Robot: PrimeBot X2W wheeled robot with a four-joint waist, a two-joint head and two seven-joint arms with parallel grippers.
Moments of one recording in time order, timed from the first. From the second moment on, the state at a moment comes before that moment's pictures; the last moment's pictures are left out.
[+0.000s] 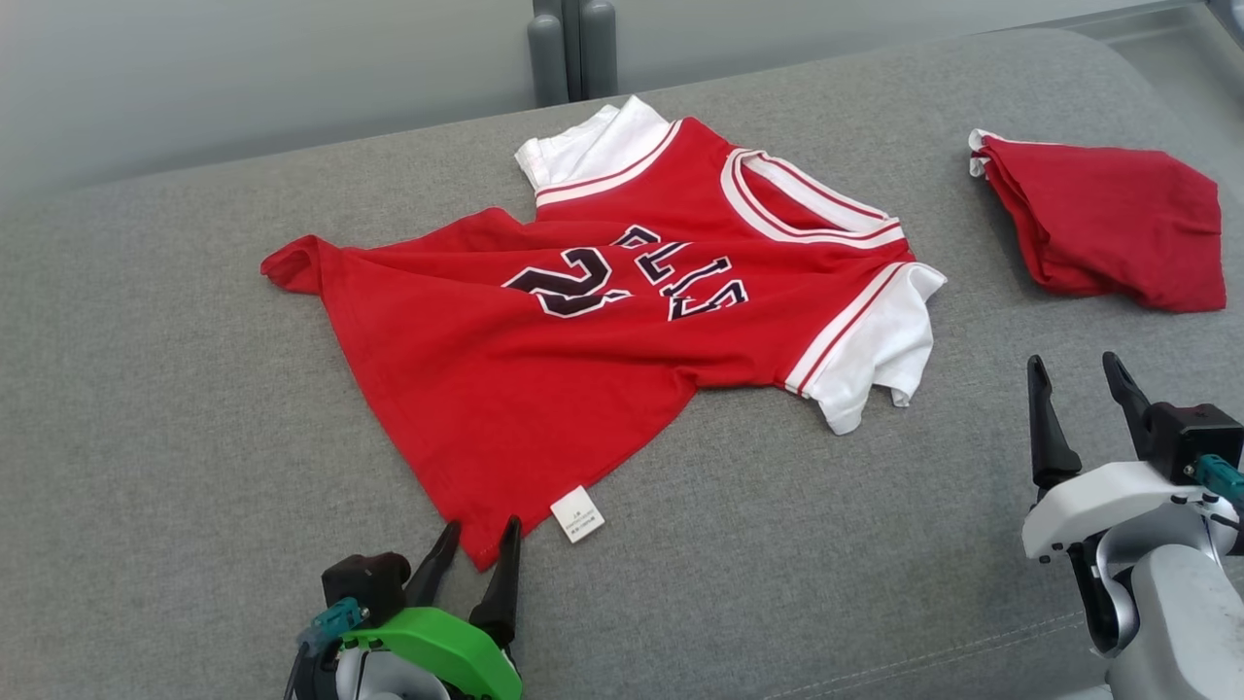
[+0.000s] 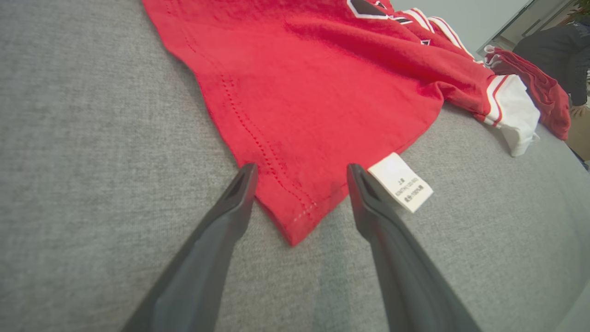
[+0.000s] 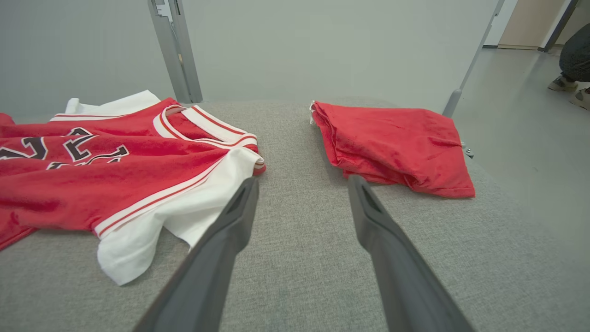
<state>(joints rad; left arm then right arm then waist) -0.20 0.05 -0.37 0.66 -0.56 -0.12 -0.26 -0.27 -0.17 -0.11 0.48 0.10 0.13 -0.26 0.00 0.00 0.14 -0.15</state>
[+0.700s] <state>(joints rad) -0.18 0.05 -0.39 0.63 -0.60 -0.12 -0.26 -0.27 -0.15 -0.11 0.47 0.11 0.13 -0.26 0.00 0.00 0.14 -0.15</state>
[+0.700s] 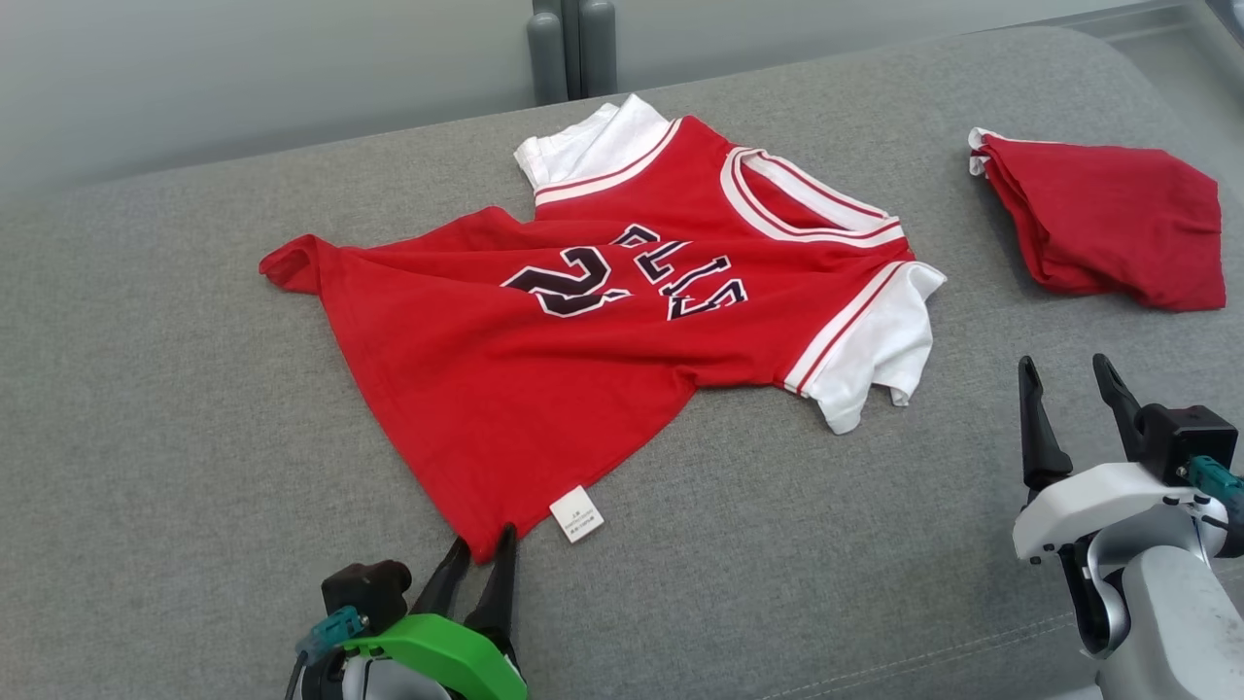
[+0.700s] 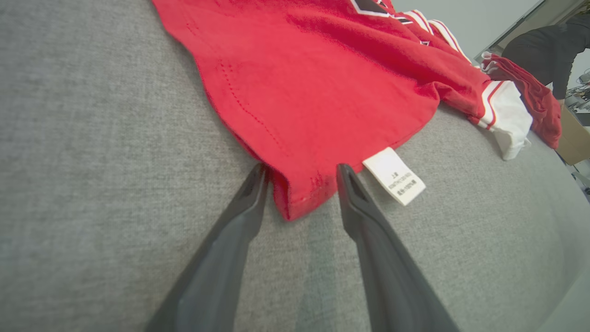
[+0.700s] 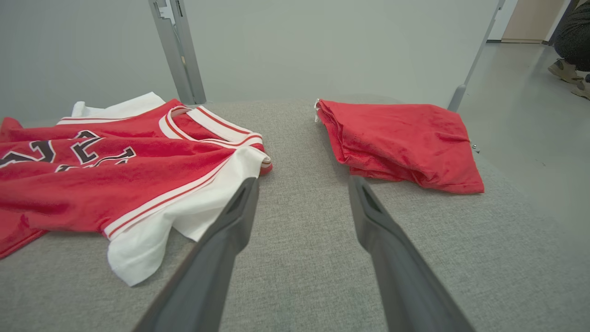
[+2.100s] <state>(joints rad) -0.15 0.05 -0.12 0.58 -0.35 -0.13 -0.26 -0.15 -0.19 0.16 0.60 0.31 0.13 -0.26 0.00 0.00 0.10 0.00</state>
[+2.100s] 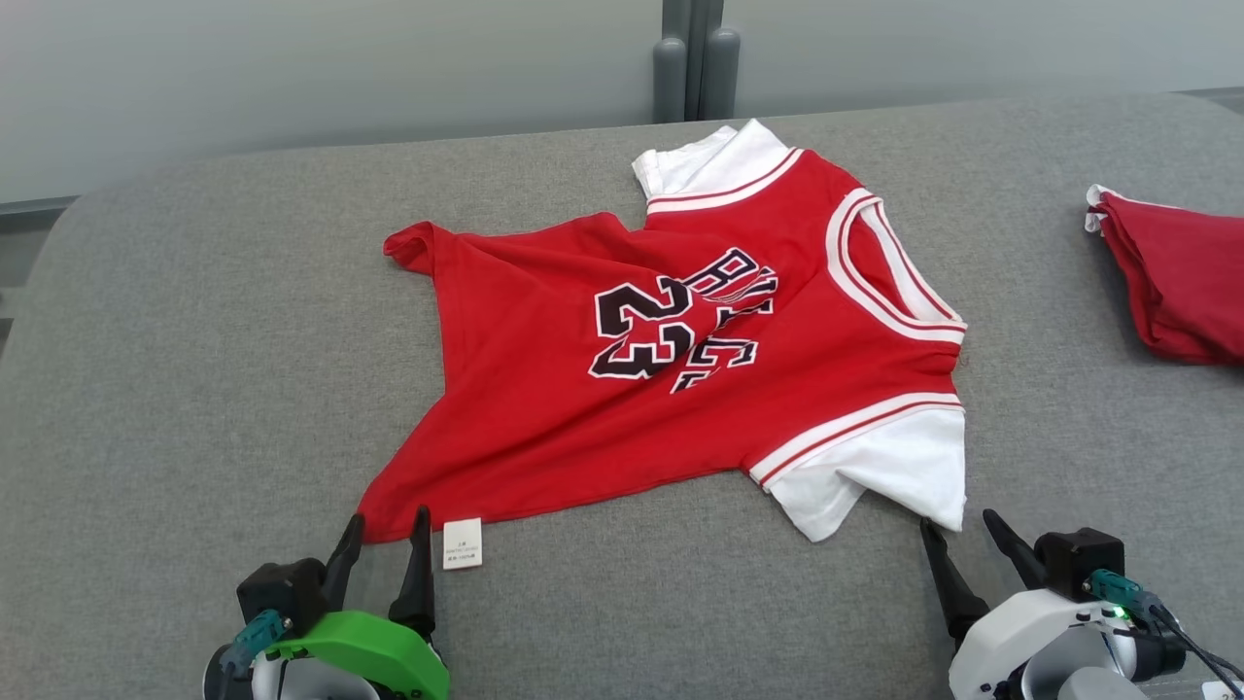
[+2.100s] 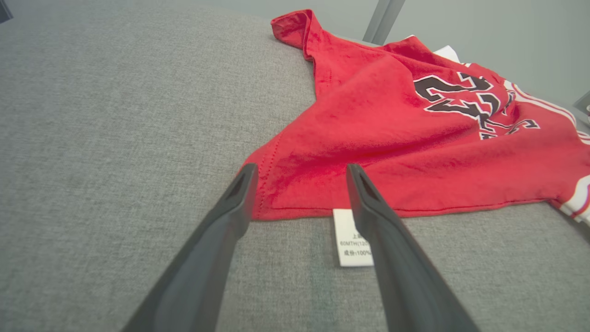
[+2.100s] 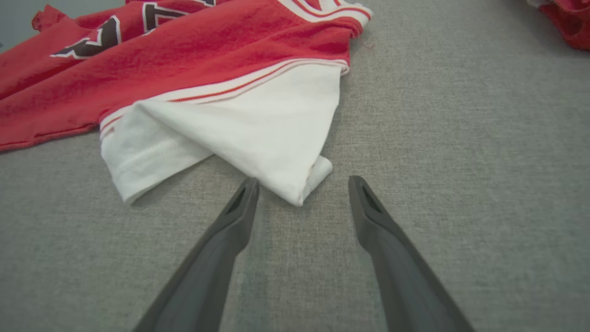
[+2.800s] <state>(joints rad) -0.13 0.05 -0.15 0.54 -0.39 -0.13 -0.26 -0.21 -0.25 0.31 0.68 0.32 0.13 -0.27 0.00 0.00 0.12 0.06</state>
